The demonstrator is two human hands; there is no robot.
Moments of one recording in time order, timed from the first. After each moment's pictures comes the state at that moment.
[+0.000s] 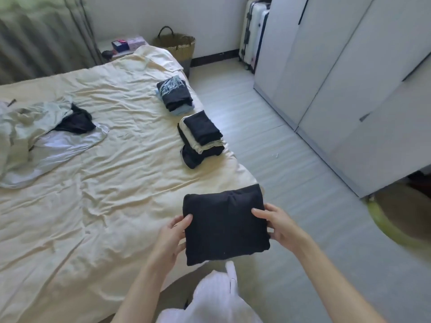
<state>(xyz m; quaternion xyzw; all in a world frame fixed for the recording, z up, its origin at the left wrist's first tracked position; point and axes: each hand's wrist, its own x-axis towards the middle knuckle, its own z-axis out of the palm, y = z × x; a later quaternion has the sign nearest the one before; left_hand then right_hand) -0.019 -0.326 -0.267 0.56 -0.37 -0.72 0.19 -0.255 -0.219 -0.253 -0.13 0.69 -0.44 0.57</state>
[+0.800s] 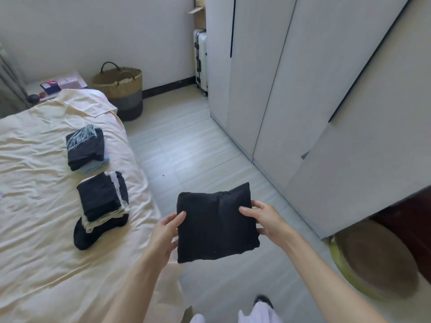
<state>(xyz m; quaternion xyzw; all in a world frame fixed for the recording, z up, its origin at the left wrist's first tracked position) -0.499 -0.382 -0.249 0.54 -0.40 -0.71 0.19 -0.718 -0.263 -0.223 -0.17 0.69 -0.46 0.53</state>
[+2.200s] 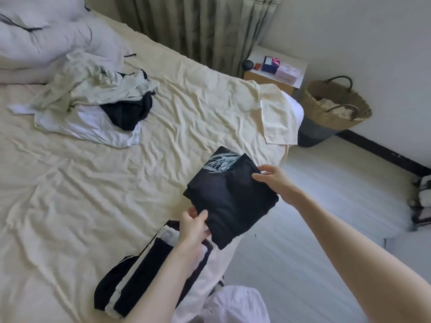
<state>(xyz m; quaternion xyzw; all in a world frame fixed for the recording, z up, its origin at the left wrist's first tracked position) -0.412 -0.919 -0.346 0.64 0.08 -0.51 0.56 -0.547 -1.104 -0.312 -0.61 0.55 -0.07 0.57</state>
